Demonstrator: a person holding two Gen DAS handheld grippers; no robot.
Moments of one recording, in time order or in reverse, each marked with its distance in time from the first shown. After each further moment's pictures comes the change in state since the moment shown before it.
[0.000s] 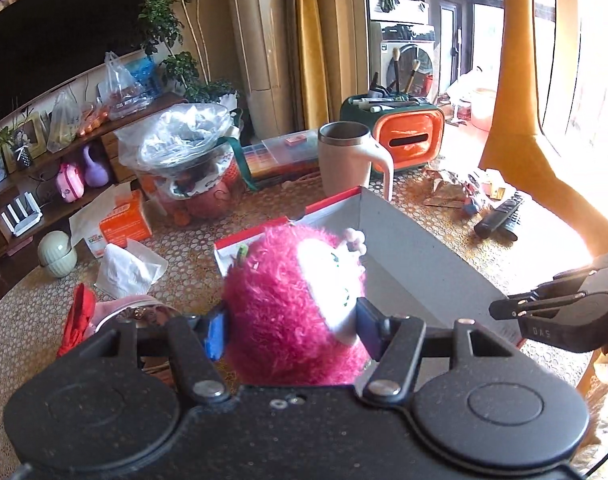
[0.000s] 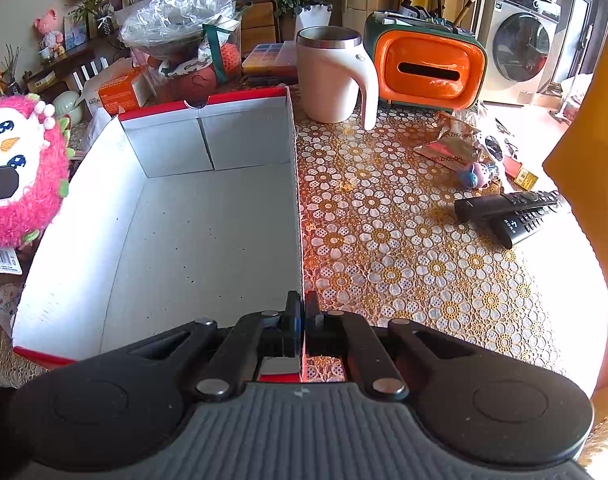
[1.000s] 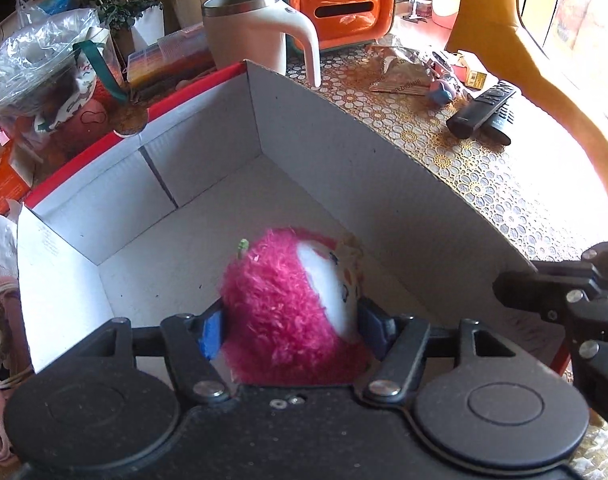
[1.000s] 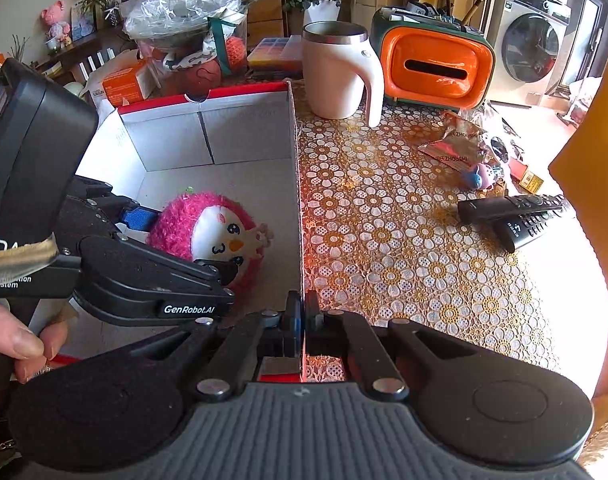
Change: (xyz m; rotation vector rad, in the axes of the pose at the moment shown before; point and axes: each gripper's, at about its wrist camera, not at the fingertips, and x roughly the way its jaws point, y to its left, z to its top) left arm 0.137 -0.074 -0.005 0.094 0.298 -0.112; right arm 0.004 -0.003 0.004 -0.040 0.026 0.014
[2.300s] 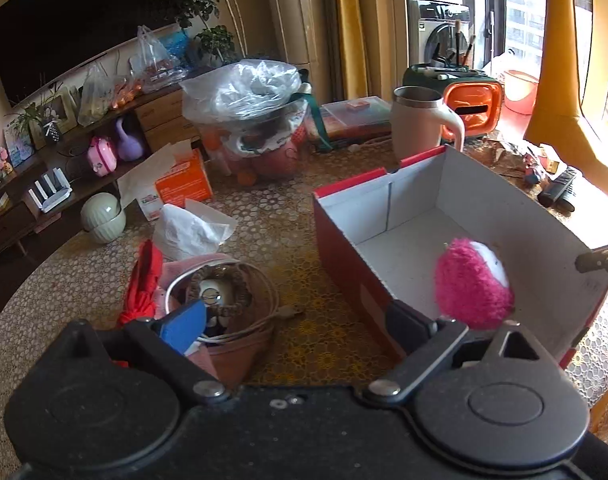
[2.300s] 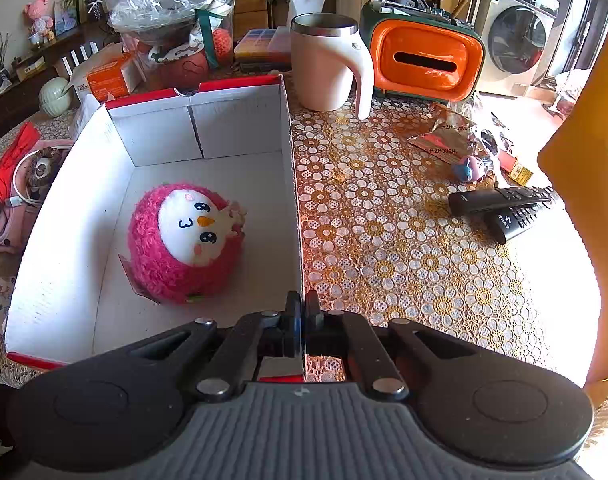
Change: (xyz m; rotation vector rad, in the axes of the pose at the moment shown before) left arm -0.130 0.150 -0.081 -0.141 -0.235 0.220; right arm 0.002 0.007 0.003 0.020 0.033 -0.048
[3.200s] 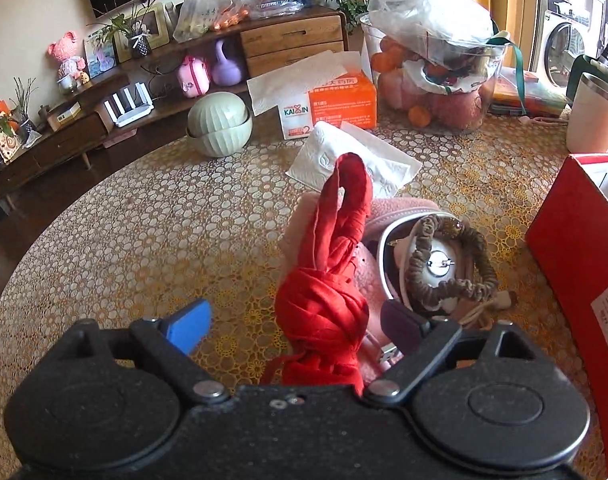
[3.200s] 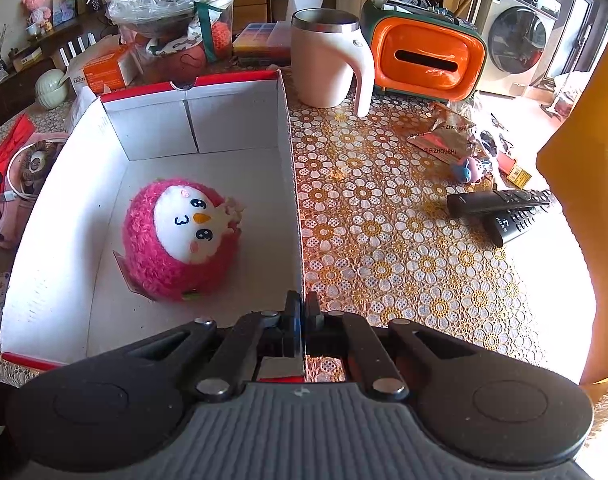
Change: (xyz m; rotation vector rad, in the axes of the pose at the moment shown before) left arm 0.094 0.138 -0.029 -0.202 0.147 0.183; right arm 0.004 0.003 0.002 -0.031 0.015 -0.017
